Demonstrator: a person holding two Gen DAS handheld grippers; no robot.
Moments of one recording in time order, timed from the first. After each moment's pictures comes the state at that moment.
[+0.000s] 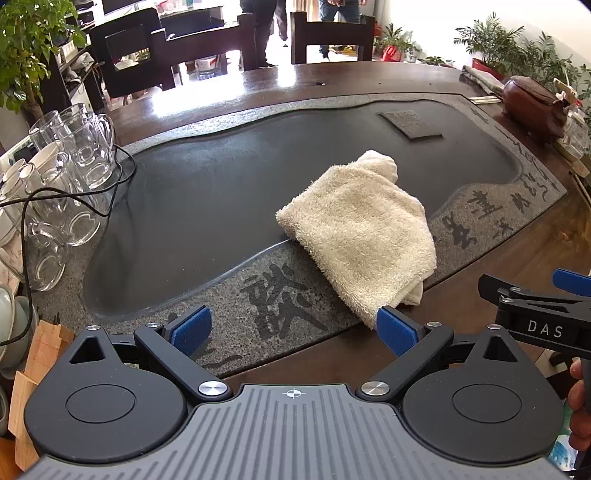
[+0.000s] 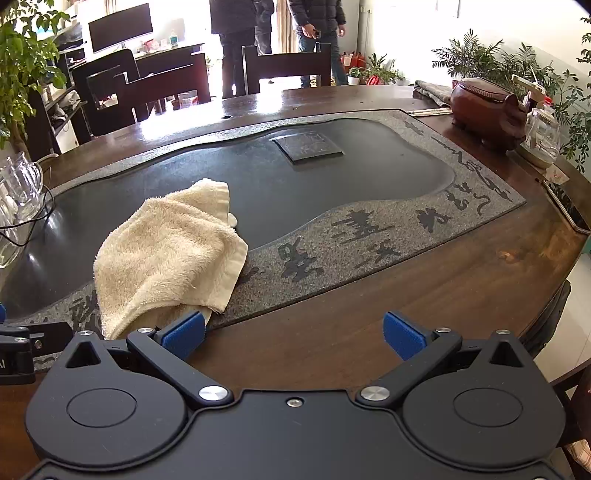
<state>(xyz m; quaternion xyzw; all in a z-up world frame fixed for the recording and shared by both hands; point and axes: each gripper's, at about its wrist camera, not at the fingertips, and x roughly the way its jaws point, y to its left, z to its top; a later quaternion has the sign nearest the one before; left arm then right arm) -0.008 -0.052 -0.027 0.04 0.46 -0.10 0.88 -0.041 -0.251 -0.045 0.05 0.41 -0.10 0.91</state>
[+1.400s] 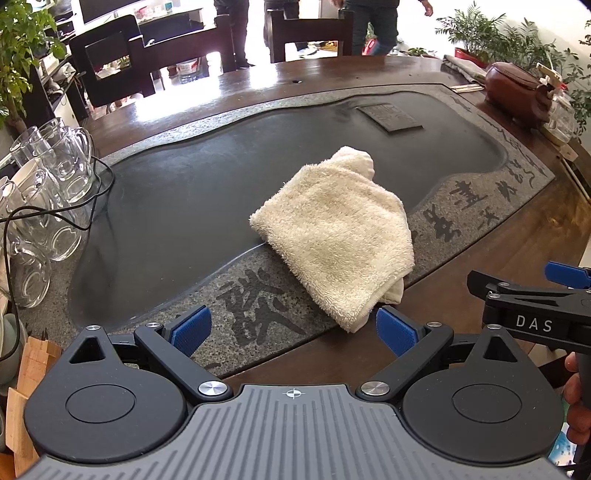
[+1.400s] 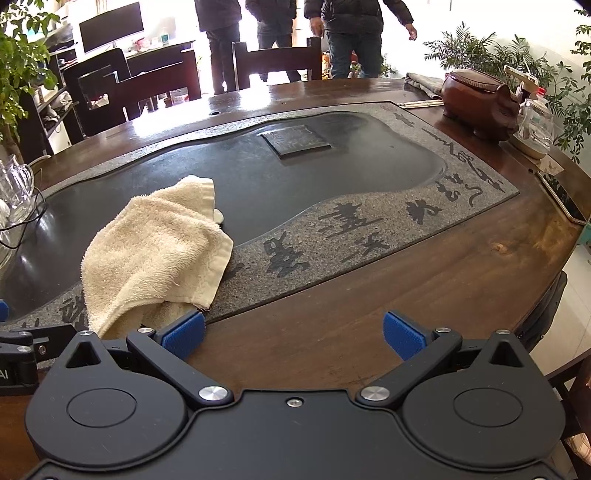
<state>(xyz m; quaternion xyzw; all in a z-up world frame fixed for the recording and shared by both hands) -0.007 -0.071 -0.027 0.06 0.47 -0.12 0.87 -0.042 -0.262 -0.048 0.06 0.41 -0.11 0.90</state>
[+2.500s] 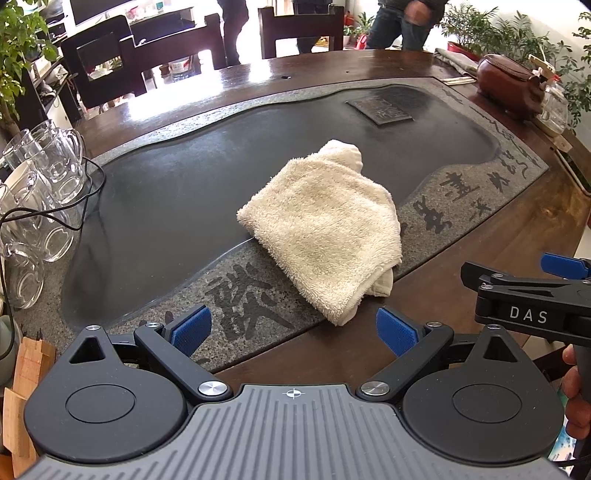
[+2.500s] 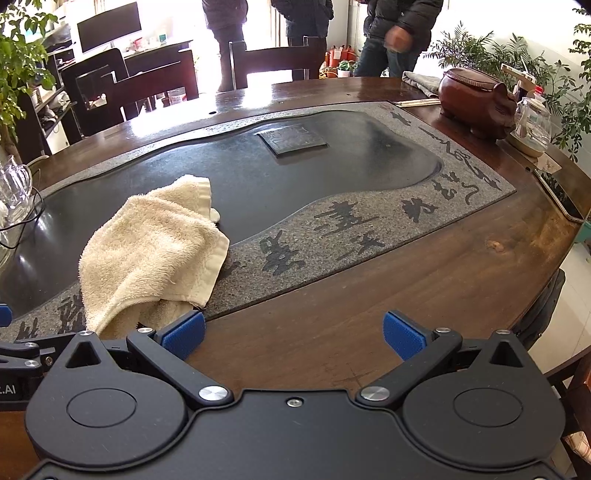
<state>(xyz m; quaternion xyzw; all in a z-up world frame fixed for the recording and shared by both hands) -0.011 -0.079 -0.028 0.06 0.47 -0.13 0.87 -0.045 -0.264 -0.047 0.06 0.42 -0.11 0.90</state>
